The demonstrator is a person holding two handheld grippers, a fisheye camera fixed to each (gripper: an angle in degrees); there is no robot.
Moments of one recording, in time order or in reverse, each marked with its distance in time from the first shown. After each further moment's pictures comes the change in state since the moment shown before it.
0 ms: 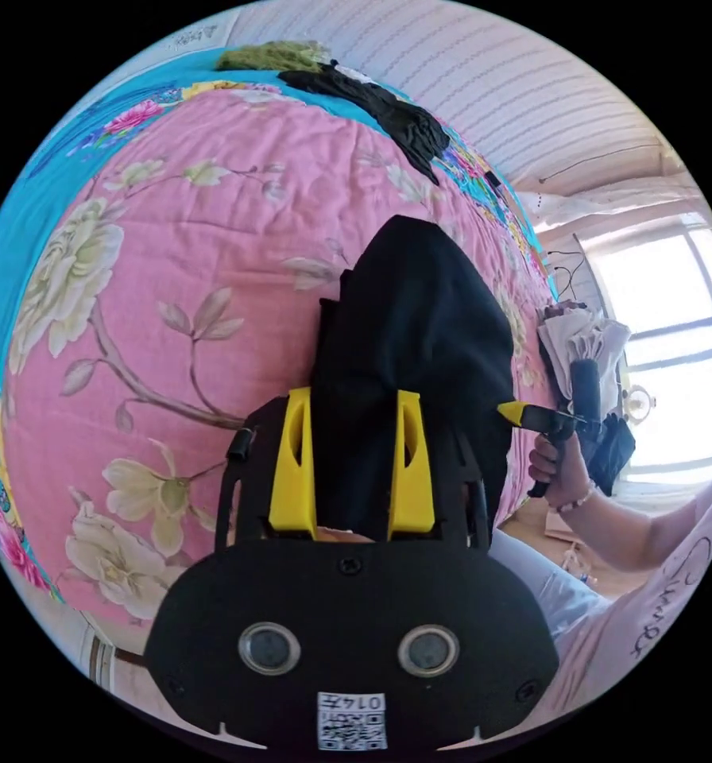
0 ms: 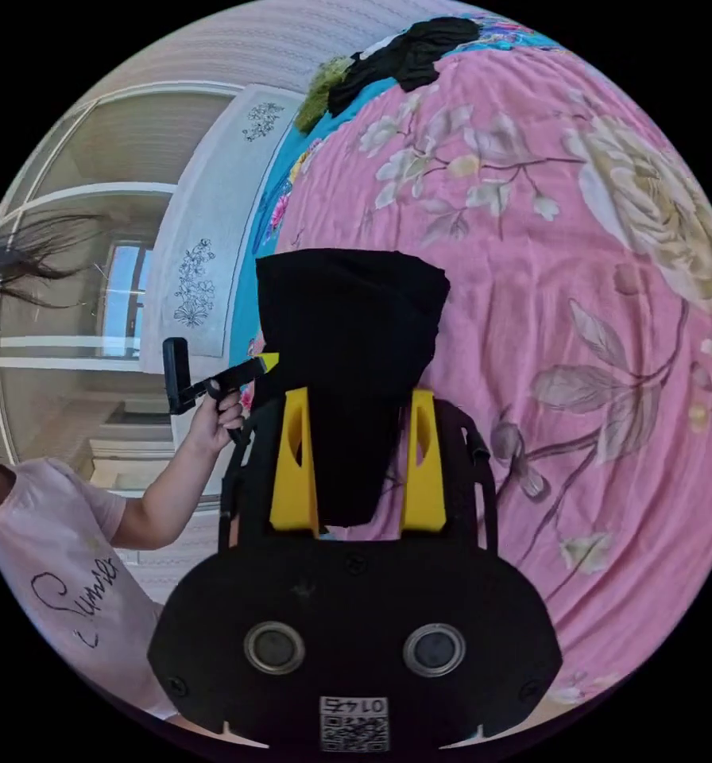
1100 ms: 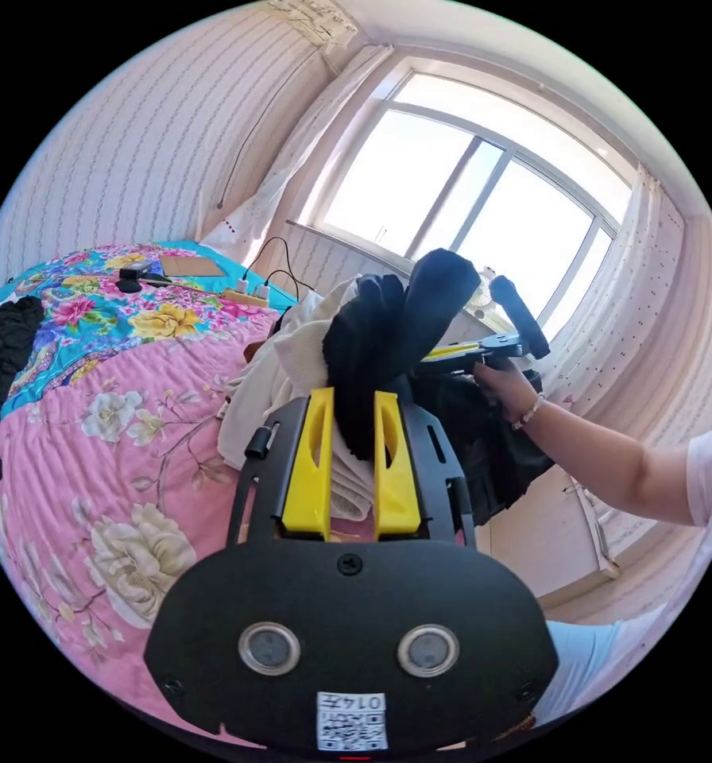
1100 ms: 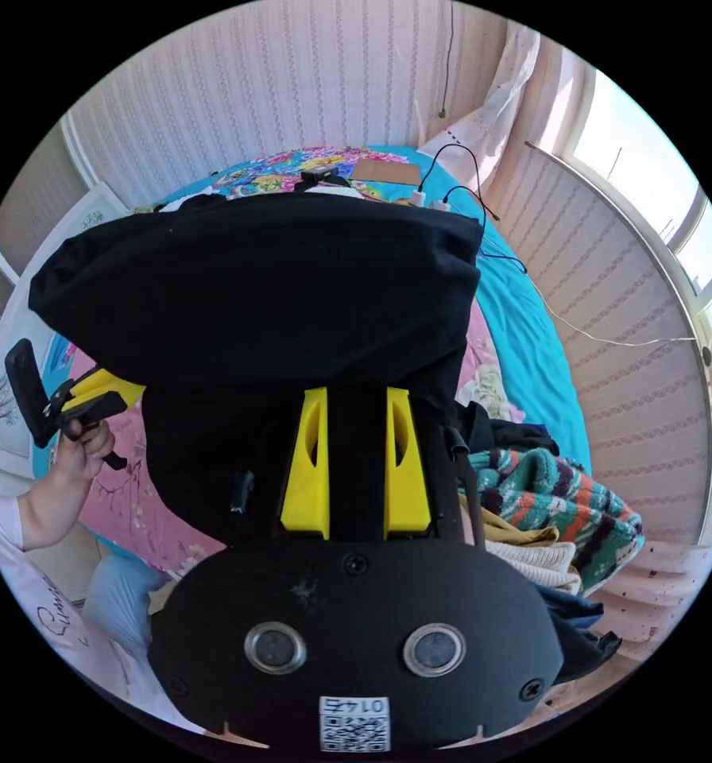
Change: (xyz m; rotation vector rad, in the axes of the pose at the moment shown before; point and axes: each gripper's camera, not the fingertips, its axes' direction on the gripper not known) left arm 0.533 0.063 0.211 0.254 0.425 0.851; right arm 0.031 0.309 -0.646 0.424 0.976 0.145
